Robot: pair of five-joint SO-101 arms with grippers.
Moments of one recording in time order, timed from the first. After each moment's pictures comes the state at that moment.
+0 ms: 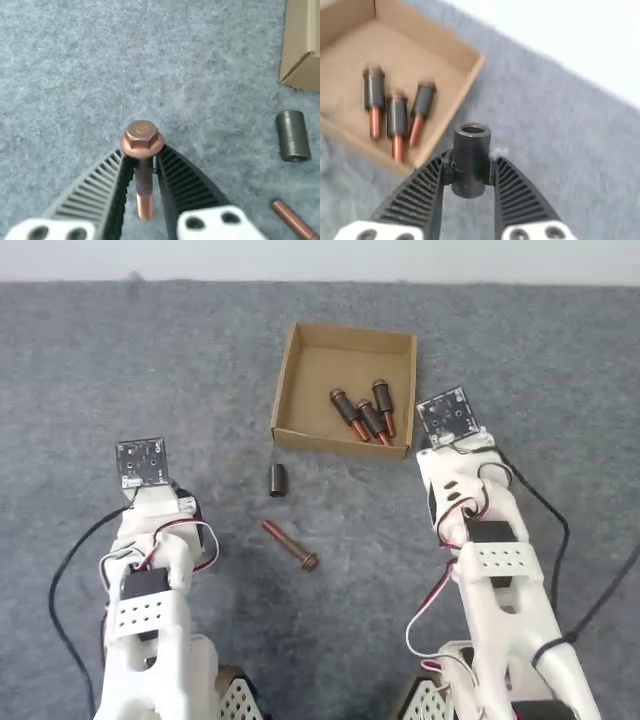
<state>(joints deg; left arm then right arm) -18.5 -53.1 86.4 23.2 1.4 -6.7 -33.8 65.1 2.3 23.2</state>
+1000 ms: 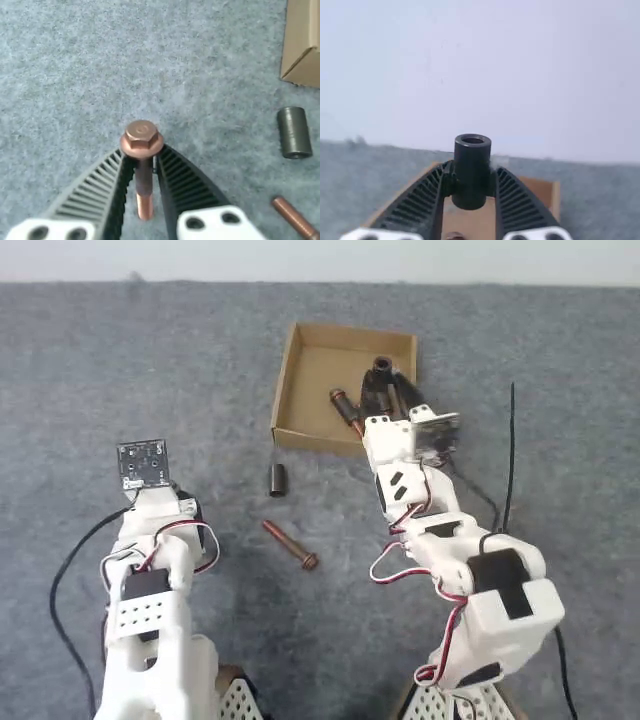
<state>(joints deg) -18.5 -53.1 87.0 23.1 1.4 -17.8 10.5 56.5 -63.3 -8.5</state>
